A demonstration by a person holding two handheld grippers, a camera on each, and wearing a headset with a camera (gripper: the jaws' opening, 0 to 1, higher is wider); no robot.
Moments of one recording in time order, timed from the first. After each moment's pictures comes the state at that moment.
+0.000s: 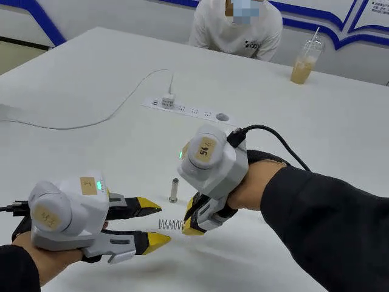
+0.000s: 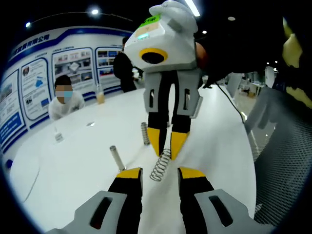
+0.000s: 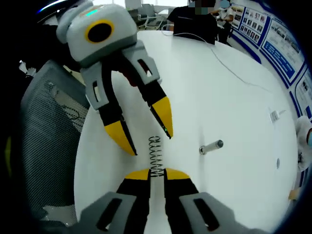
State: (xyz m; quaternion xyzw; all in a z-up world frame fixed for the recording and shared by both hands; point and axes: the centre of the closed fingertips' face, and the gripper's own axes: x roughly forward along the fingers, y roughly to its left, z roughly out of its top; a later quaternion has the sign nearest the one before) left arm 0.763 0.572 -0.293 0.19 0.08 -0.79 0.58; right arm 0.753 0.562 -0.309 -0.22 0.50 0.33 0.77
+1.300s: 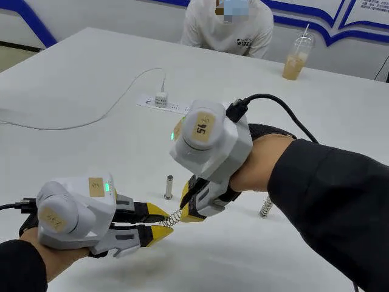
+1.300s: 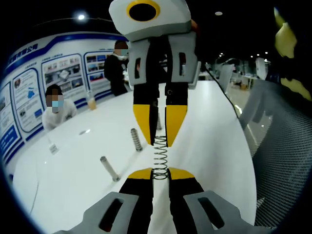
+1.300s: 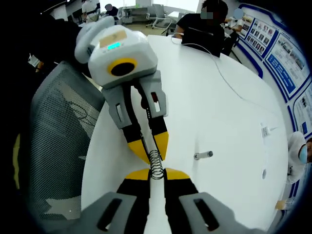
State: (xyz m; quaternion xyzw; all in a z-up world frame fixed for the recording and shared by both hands) left arm 0.748 0.565 -0.290 0.21 0.06 -0.80 0.55; right arm 0.749 0.573 -0.265 -0.26 0.48 0.34 0.77
